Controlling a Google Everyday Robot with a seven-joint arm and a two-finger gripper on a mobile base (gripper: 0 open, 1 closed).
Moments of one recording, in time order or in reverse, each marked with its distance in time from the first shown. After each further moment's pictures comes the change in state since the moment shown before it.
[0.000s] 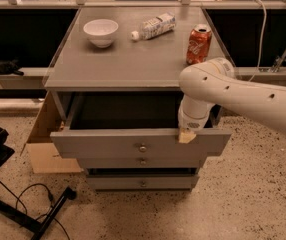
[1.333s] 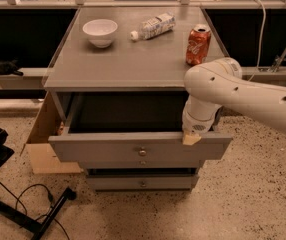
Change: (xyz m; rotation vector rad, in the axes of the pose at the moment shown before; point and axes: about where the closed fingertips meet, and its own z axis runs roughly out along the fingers) arm 0.009 0.016 -0.013 -0.010 -0.003 -0.010
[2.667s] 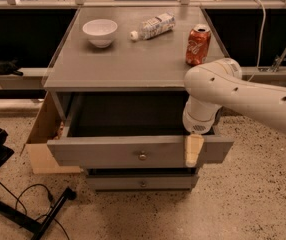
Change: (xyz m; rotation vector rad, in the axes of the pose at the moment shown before) arm 0.000 0.000 0.000 0.000 0.000 0.000
